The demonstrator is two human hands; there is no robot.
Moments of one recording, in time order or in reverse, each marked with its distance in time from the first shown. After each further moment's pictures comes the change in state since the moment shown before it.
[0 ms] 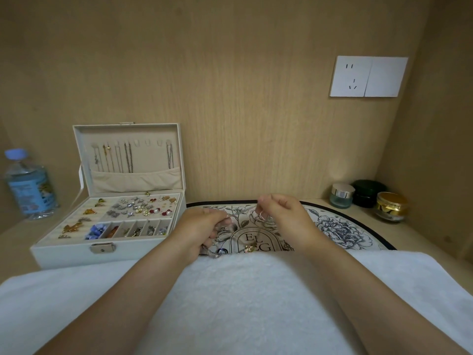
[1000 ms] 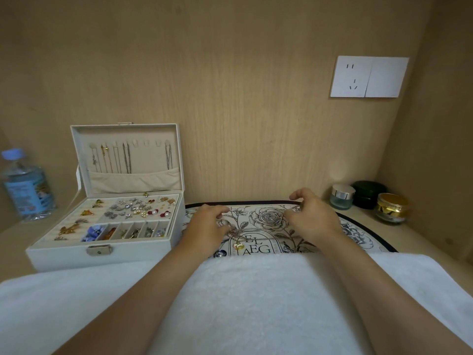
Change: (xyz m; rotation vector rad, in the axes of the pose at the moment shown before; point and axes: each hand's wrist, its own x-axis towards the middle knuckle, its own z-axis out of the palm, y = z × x) left_hand 0.034 -0.030 0.004 0.708 0.110 0.525; right_hand 0.027 0.034 -0.044 -0.689 0.228 0.142
